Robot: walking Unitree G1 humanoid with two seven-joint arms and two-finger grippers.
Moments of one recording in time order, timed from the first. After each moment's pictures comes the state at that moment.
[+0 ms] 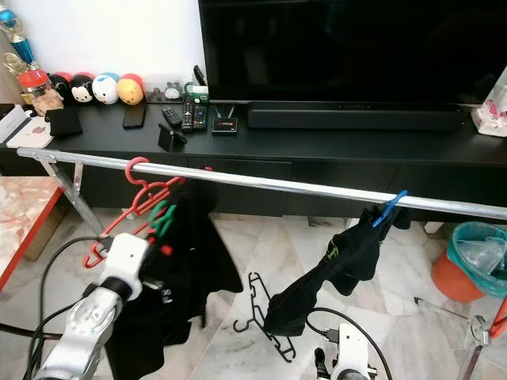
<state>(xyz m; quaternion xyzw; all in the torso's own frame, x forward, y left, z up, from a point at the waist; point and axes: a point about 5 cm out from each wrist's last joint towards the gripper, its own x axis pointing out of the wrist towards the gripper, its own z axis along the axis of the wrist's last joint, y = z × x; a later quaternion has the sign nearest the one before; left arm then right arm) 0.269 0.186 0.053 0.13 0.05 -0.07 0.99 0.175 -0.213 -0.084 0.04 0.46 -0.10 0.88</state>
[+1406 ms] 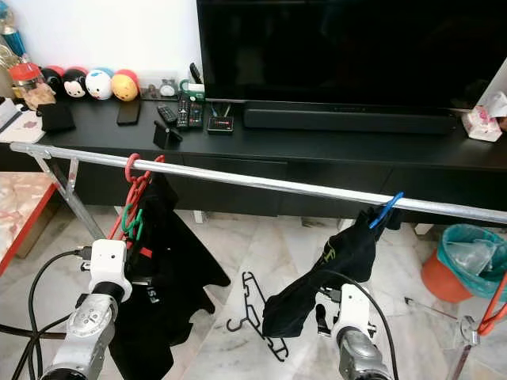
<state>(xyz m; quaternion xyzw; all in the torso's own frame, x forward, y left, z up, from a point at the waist) 0.278 0.198 0.046 0.07 0.04 0.00 1.00 0.230 -0.209 -0.054 0.06 0.39 -0.10 0.91</state>
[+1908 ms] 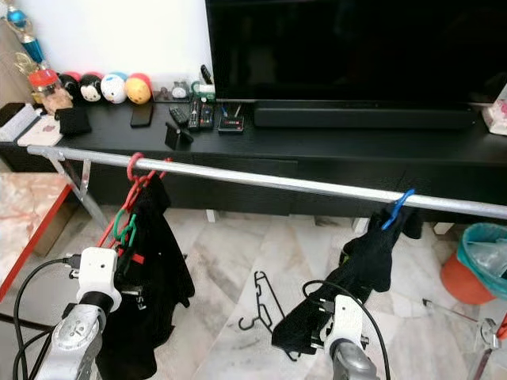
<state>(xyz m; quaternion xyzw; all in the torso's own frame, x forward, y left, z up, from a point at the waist) 0.259 0.196 0.045 0.08 0.05 -0.01 1.00 0.213 -0.208 -0.065 0.06 0.40 -0.09 0.91</state>
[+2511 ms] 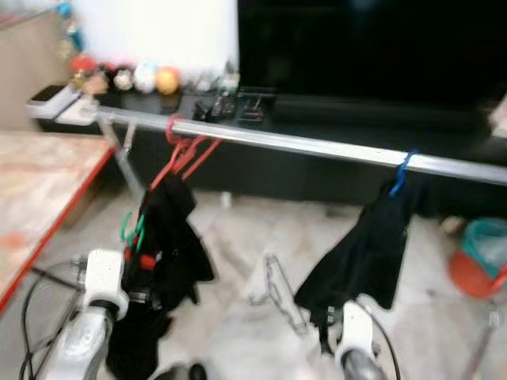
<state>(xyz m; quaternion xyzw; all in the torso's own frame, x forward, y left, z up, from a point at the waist) 0.238 0.197 0.030 0.07 0.08 0.00 0.99 0.203 -0.219 -0.068 0.03 0.41 -0.10 0.91</state>
